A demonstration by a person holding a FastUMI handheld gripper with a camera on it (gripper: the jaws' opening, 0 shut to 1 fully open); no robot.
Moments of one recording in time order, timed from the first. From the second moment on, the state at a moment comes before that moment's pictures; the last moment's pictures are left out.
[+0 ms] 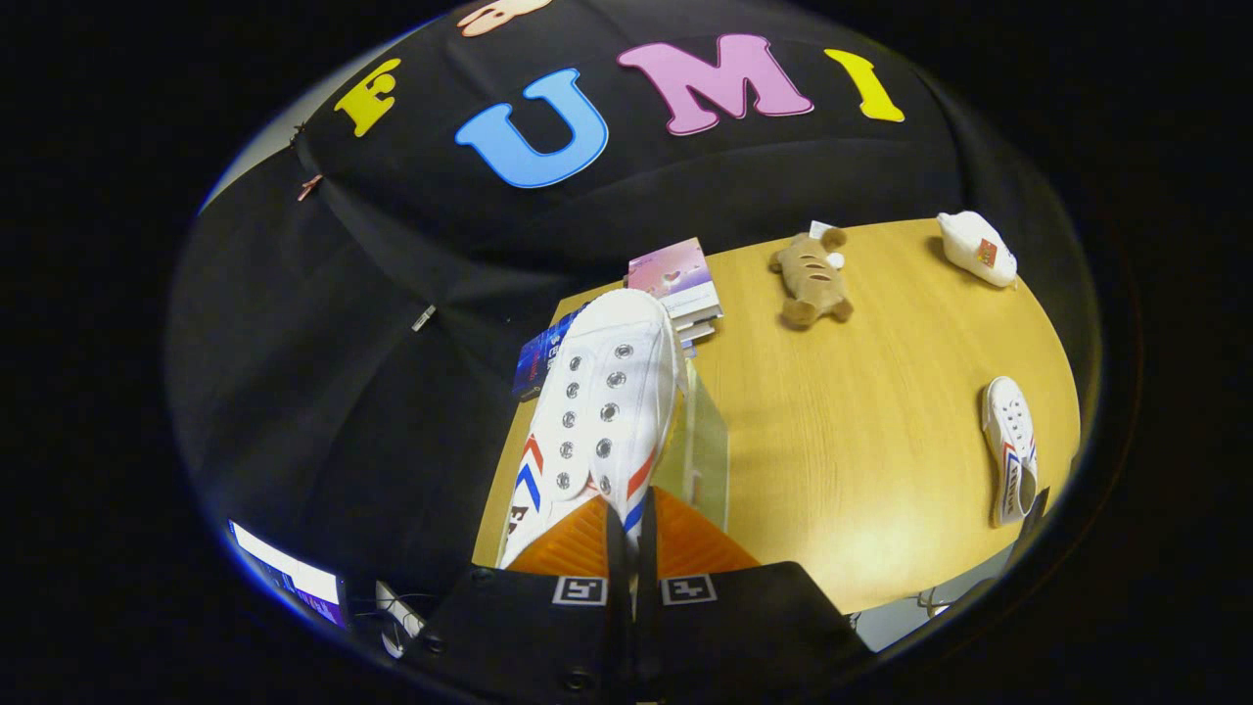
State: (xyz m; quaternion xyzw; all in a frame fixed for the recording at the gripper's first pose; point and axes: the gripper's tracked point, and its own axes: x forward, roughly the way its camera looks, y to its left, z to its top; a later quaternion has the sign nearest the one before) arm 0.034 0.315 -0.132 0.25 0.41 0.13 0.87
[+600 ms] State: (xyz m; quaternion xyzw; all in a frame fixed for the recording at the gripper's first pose) arm 0.056 0.408 -0.213 0.22 0.48 0.12 0.84
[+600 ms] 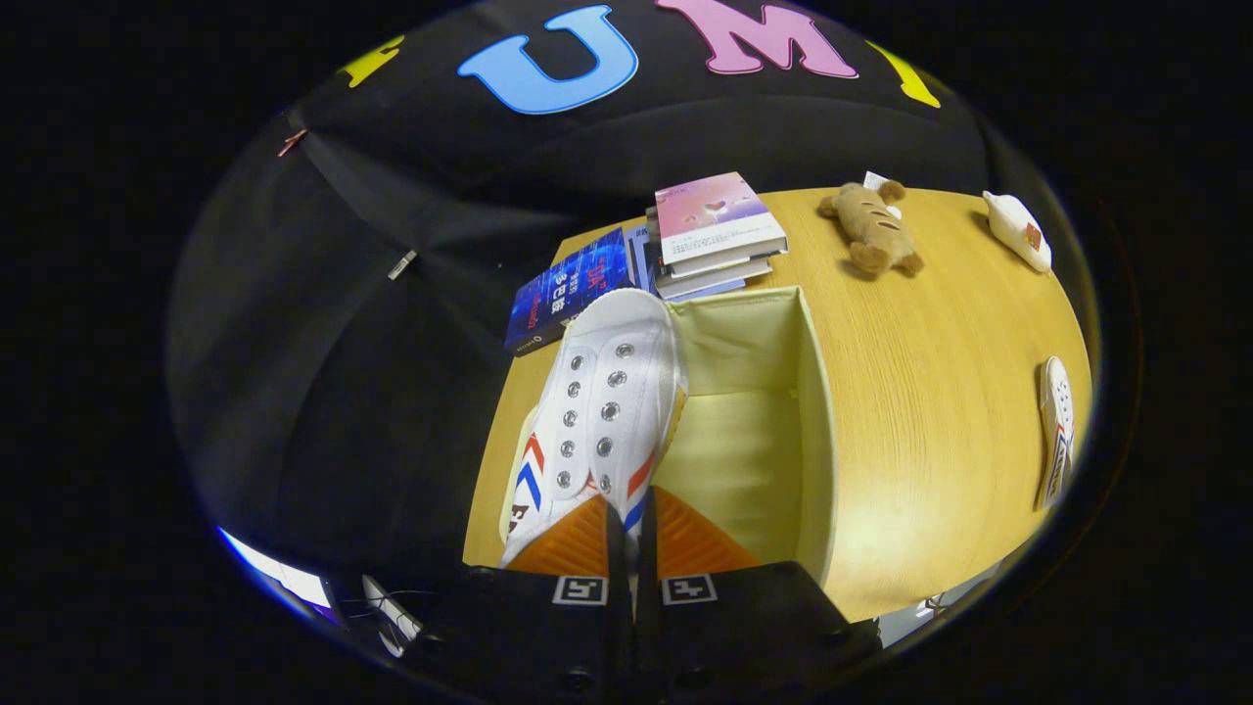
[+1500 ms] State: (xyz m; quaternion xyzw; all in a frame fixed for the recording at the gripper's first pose) arm 0.052 0.327 -0.186 0.17 0.42 0.16 0.88
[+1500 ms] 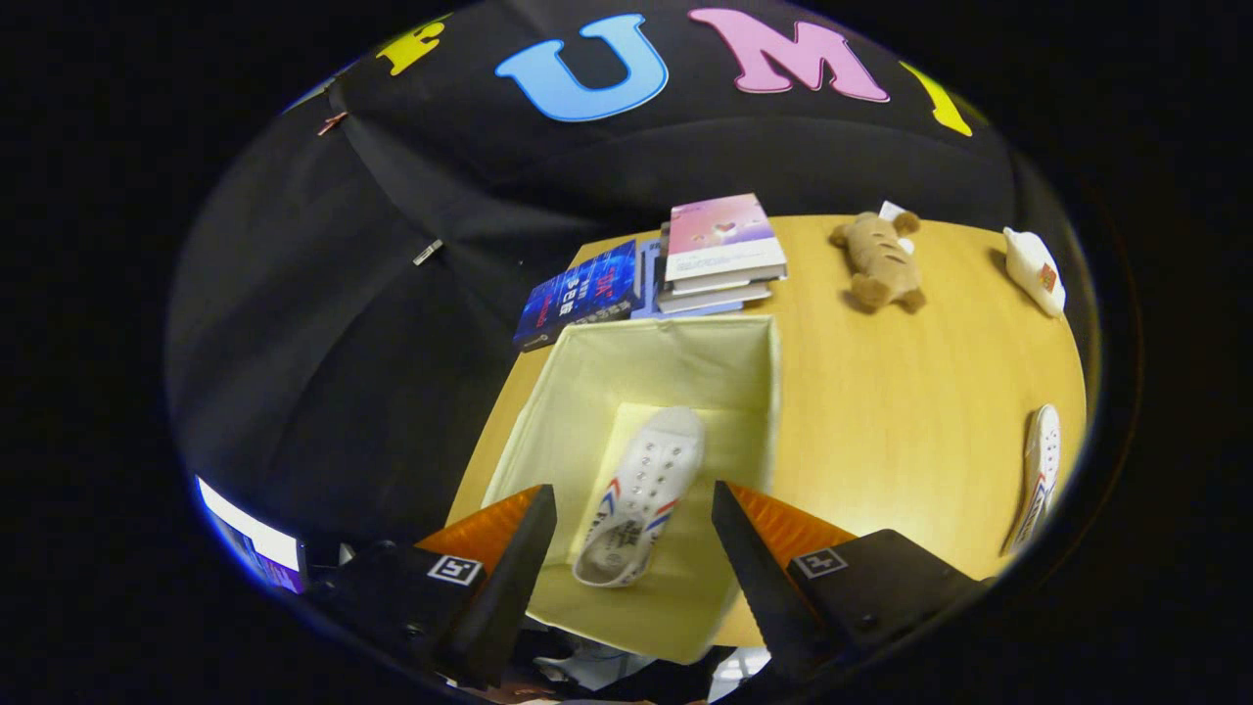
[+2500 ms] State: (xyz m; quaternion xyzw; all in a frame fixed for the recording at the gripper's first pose) arm -0.041 -0.083 -0.295 0.11 0.47 -0.04 0.88
